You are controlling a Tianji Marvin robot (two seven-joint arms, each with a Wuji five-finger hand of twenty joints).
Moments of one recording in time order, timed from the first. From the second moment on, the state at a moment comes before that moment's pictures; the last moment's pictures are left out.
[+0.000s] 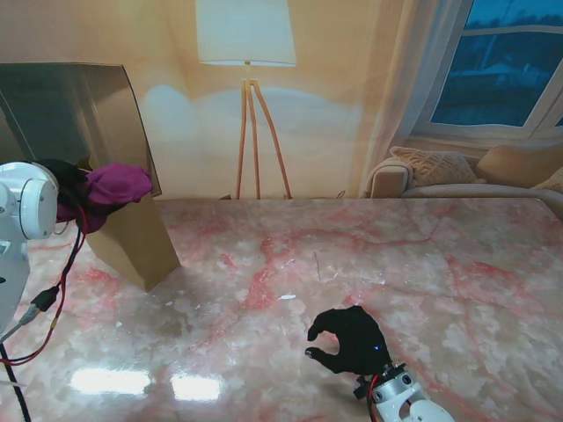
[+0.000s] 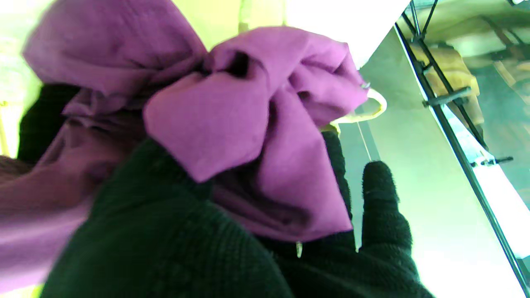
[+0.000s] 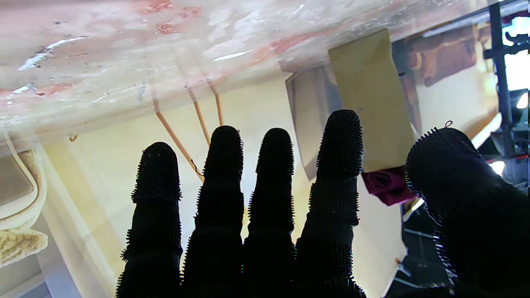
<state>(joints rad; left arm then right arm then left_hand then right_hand) 1.16 -1.01 -1.49 -1.75 1.38 0.20 -0.97 -1.68 -1.12 1.08 -1.37 -0.99 -0.32 -0.71 0.83 -0.35 0.38 -0.20 0.71 -0.20 0.71 0.45 0.82 0.01 0.42 0.90 0.50 0.11 0.42 0.75 0.08 0.17 0.68 0.59 0.18 -0.59 0.96 -0.19 0.83 -0.34 0.77 0.47 0.83 -0.14 0.55 0.43 0.80 -0.03 0.38 0.62 0.45 0.15 0.91 0.67</state>
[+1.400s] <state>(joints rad) 1.15 -1.03 -1.47 -1.61 1.44 0.18 -0.56 -1.69 -1.12 1.09 -1.37 -0.98 -0.32 -0.70 0.70 -0.55 0.70 -0.20 0.82 -0.20 0.75 0.33 1.04 -0.03 0.43 1.14 0.65 0.09 0.55 0.84 0.13 0.19 0.81 0.59 0.18 -0.59 0.96 -0.19 0.83 -0.34 0.77 0.45 0.83 -0.14 0.55 0.43 0.79 -0.03 0.38 0.62 0.44 0.15 0.91 0.67</state>
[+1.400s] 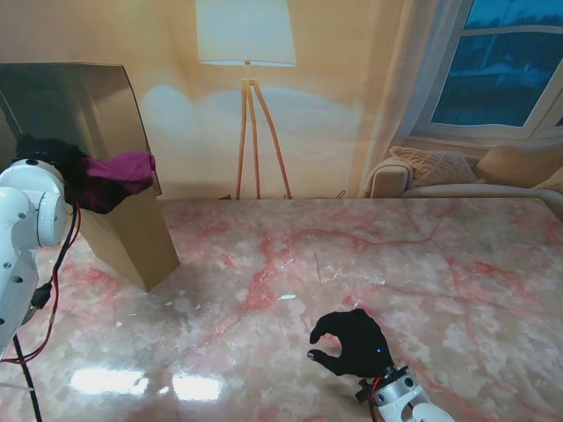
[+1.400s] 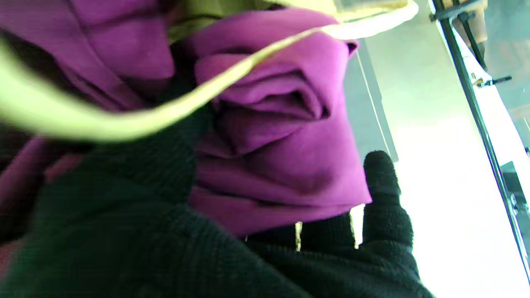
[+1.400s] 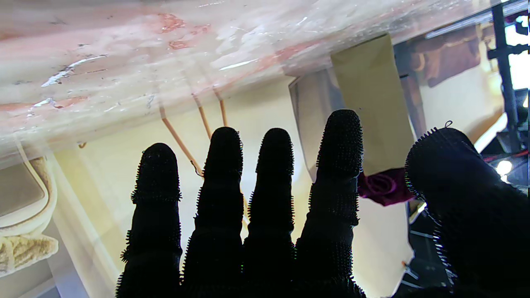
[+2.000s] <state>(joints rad) 1.16 -1.01 -1.51 -1.64 1.34 0.13 -0.83 -1.68 -1.12 1.07 -1.36 -0.97 -0.32 -0.70 0.55 -0.64 0.92 -0.20 0.61 -0.08 0.39 0.30 0.76 -0.04 0.19 0.40 0.52 0.07 0.28 0.56 0.07 0.19 0.67 0.55 0.18 -0.59 0.96 -0.19 0.83 -0.34 0.77 0.45 0.83 -0.14 0.55 0.43 0.79 -0.03 0.38 0.62 0.44 0.15 0.91 0.67</state>
